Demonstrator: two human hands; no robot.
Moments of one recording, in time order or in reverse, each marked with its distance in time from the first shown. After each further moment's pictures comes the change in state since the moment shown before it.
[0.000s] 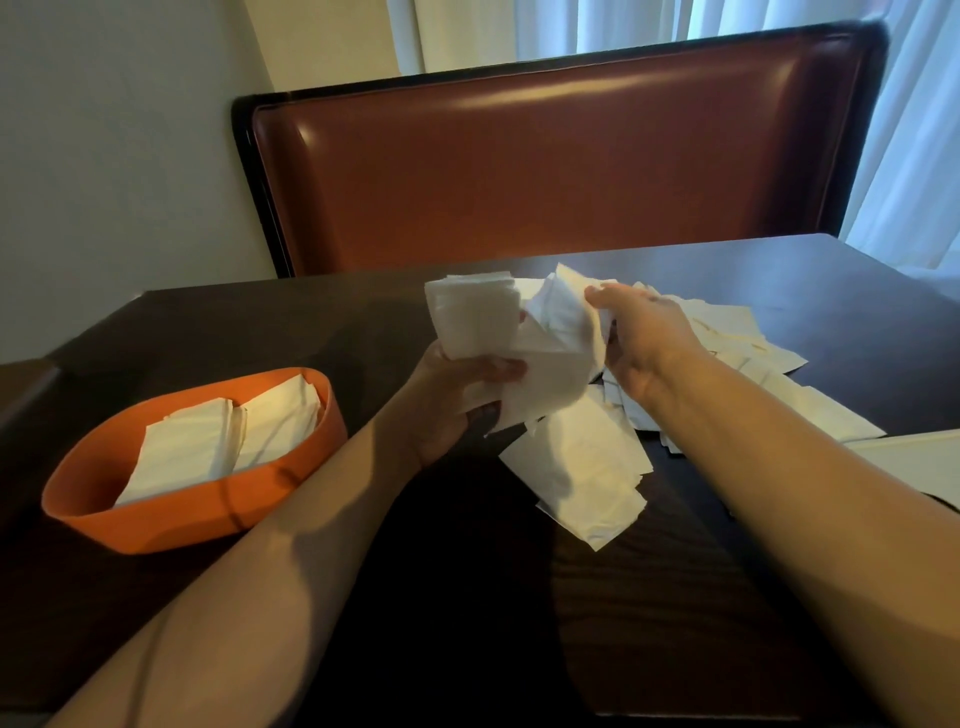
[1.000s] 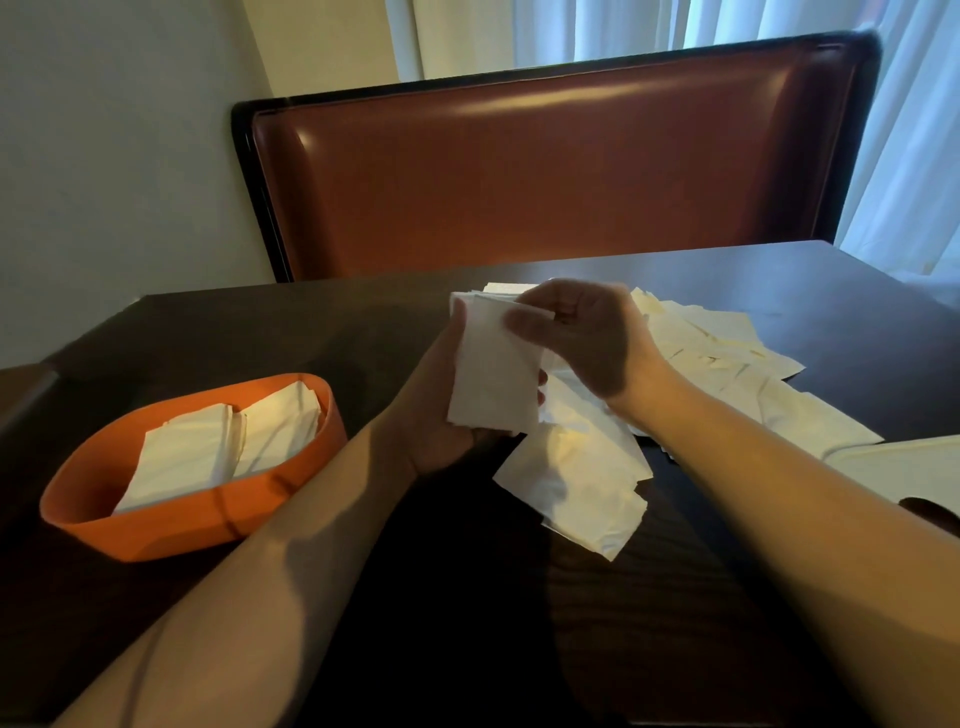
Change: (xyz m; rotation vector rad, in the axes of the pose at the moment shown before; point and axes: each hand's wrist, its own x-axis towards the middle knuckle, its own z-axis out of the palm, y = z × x) left_hand 0.003 0.004 -0.006 -0.138 -0.056 -0.187; right_hand -0.025 0.004 0.013 -0.546 -0.414 -0.689
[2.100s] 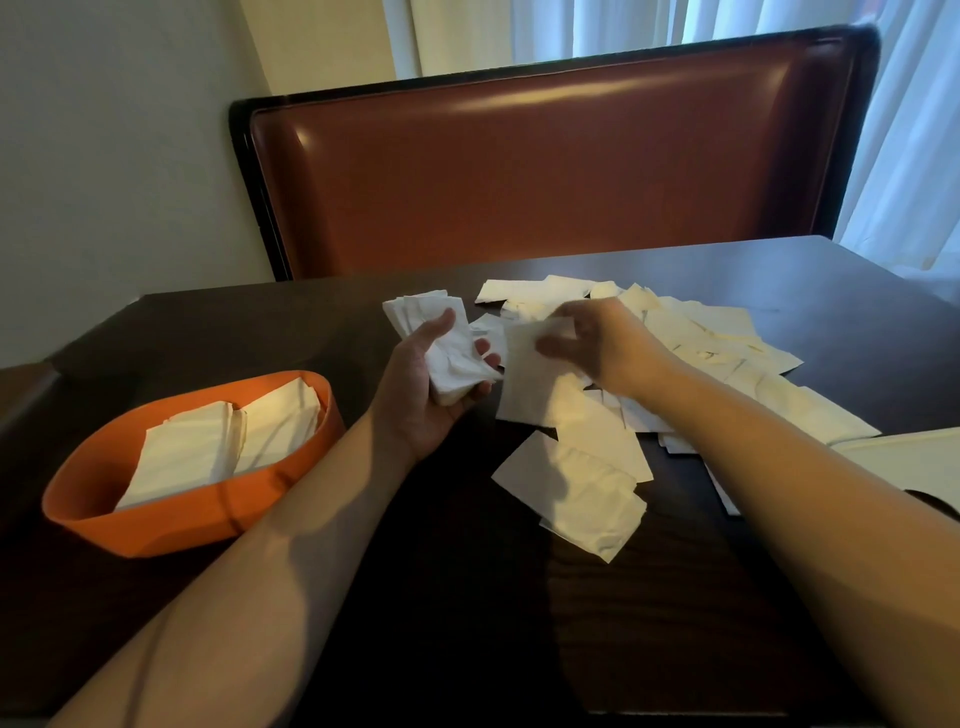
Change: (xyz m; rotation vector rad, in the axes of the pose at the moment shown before) left_hand 0.011 0.000 -0.016 -0.130 0.340 0.081; right_hand 0.010 0.033 -0.018 -0.411 -0.178 0.174
